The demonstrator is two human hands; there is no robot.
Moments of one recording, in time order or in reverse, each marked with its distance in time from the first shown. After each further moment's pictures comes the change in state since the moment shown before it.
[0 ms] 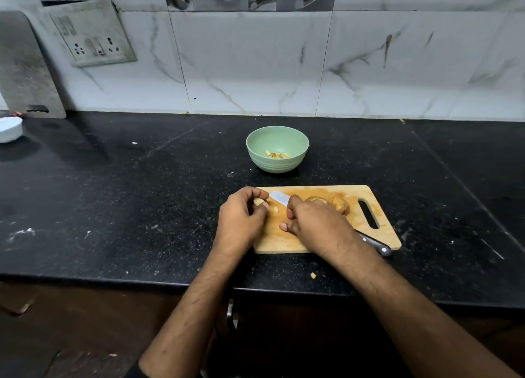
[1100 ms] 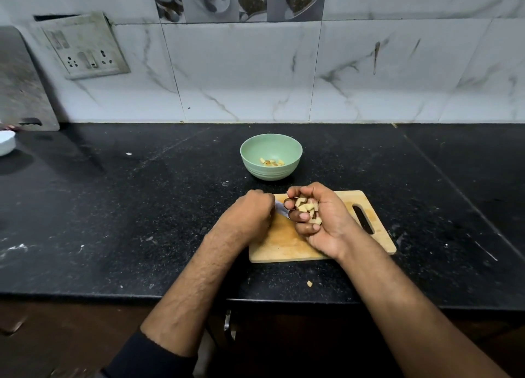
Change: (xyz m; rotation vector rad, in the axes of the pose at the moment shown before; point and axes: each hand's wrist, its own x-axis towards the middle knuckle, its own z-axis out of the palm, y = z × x) left_hand 0.040 0.027 0.009 0.879 -0.411 0.333; right_hand 0.018 0.019 -0.005 1.953 -0.220 0.241
